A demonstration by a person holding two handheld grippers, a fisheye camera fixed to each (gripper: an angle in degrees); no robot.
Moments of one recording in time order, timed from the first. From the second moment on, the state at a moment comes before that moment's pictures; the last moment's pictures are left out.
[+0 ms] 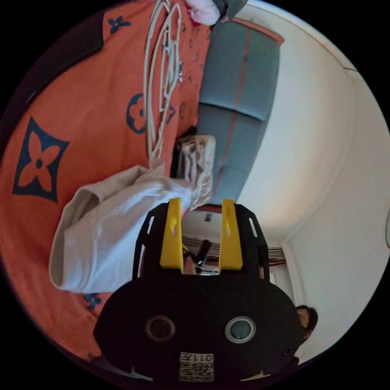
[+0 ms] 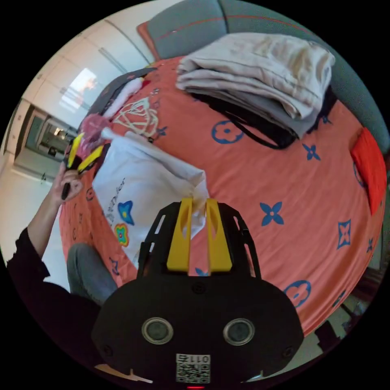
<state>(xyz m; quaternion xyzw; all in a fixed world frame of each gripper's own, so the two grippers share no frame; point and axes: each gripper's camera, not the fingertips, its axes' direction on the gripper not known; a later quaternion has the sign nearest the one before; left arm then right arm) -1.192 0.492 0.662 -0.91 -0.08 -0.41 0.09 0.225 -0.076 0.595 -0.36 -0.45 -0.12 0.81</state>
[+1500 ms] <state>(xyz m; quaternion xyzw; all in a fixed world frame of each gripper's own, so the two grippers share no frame) -1.147 0.056 0.207 -0.42 0.71 0.56 0.09 0.043 0.182 0.290 0.00 -0.09 -0.50 0.86</state>
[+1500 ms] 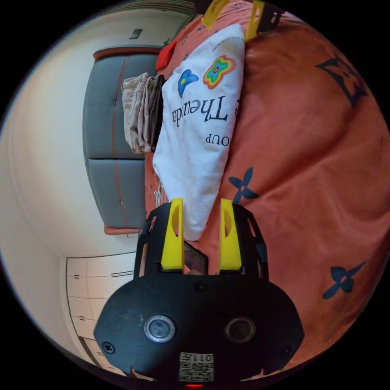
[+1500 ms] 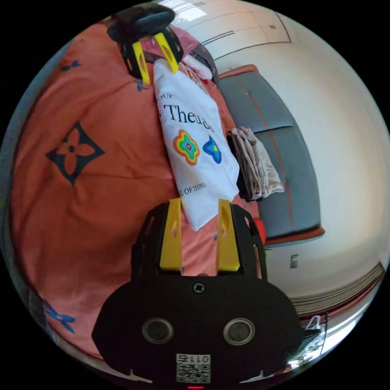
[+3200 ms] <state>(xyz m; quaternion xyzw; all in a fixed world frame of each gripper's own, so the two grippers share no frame) -0.808 -0.105 0.202 -0.49 0.77 0.36 -0.19 0.311 0.018 0.069 -0.21 -0.44 -0.47 0.74</state>
